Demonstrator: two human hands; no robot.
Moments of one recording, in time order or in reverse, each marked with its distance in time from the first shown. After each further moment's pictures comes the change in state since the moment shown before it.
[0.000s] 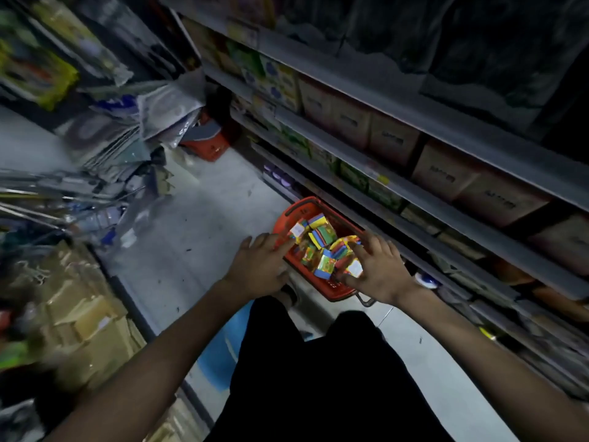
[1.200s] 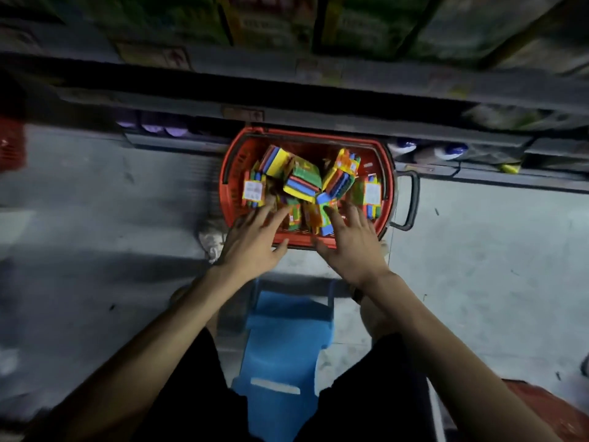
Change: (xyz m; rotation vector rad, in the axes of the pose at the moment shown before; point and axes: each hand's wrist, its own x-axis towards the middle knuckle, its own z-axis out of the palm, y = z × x) left_hand 0.284 -0.210 0.289 -0.132 -0.212 0.551; right_hand 0.274 -0.105 0.246 0.388 0.131 0.669
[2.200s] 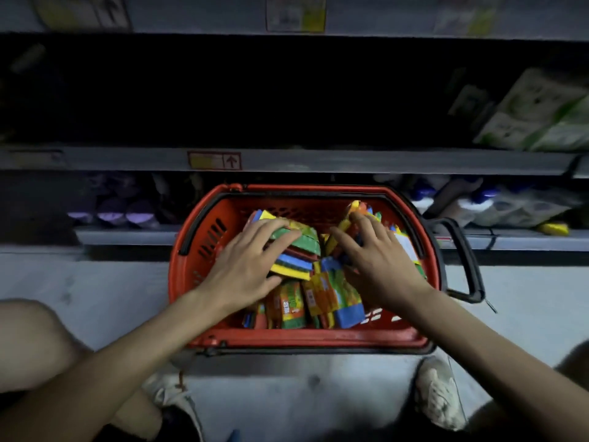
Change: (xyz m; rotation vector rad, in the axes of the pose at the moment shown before) left_hand 0.145 -0.090 0.165 0.246 0.483 0.467; right_hand 0.146 0.115 0.156 -0.367 0.509 -0.198
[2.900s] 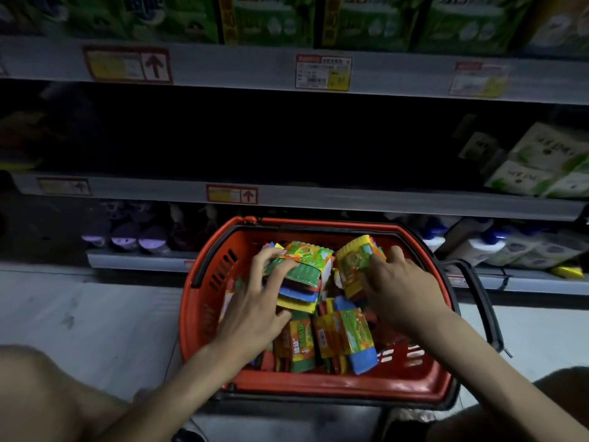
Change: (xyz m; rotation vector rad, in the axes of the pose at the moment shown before) left_hand -0.012 0.009 0.008 -0.294 0.246 -0.269; right_hand 0.016 -0.012 -0.045 0.064 -0.165 0.306
